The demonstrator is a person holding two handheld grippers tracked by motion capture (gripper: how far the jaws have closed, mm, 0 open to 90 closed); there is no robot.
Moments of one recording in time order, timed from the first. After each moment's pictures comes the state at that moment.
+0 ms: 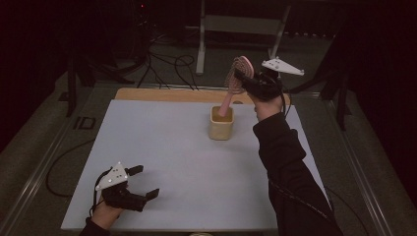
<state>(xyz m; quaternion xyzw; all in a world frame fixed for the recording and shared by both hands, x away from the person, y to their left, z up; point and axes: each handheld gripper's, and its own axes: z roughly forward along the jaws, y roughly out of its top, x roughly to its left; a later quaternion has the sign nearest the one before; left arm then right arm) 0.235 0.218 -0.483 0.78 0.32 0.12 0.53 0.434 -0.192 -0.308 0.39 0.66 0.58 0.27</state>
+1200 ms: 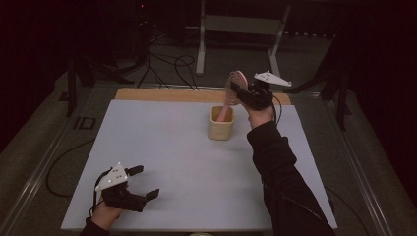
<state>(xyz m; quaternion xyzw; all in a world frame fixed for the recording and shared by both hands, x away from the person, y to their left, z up) 0.235 0.217 -0.483 0.78 0.32 0.12 0.53 0.449 -0.187 -0.359 0.42 0.67 0.56 0.24</state>
